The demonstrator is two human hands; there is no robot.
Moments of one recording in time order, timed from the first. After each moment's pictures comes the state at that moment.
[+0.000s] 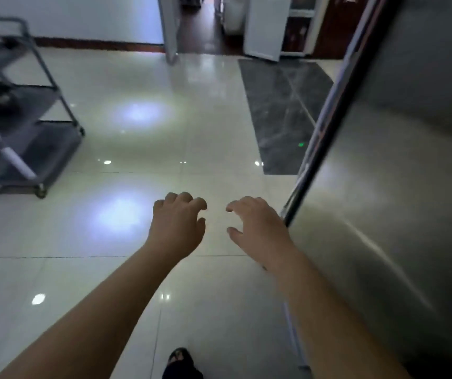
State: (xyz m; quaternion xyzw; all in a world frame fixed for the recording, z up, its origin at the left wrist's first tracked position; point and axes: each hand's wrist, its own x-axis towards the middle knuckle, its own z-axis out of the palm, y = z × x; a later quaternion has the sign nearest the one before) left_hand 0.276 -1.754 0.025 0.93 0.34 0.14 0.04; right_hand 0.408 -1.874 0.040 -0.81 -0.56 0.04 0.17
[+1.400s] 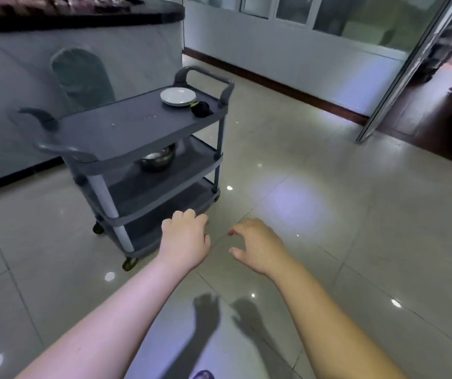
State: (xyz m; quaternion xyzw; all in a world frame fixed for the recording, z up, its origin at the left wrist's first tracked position) left_hand 0.329 -0.582 0.006 0.72 0.70 0.06 0.01; right_hand 0.505 -0.572 0.019 -0.54 -0.83 0.16 0.05
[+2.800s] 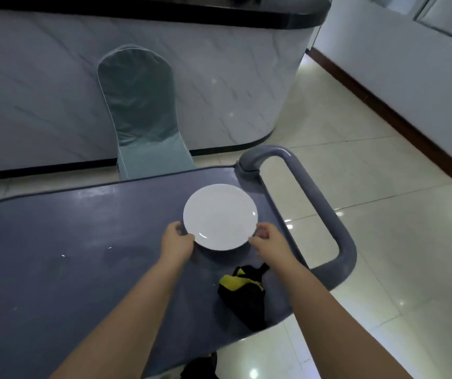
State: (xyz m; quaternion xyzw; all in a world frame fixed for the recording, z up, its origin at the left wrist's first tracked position) left_hand 0.110 0.315 -0.073 0.09 0.77 0.50 0.38; right_hand 0.282 0.433 -0.064 -0.55 -0.65 0.51 0.11
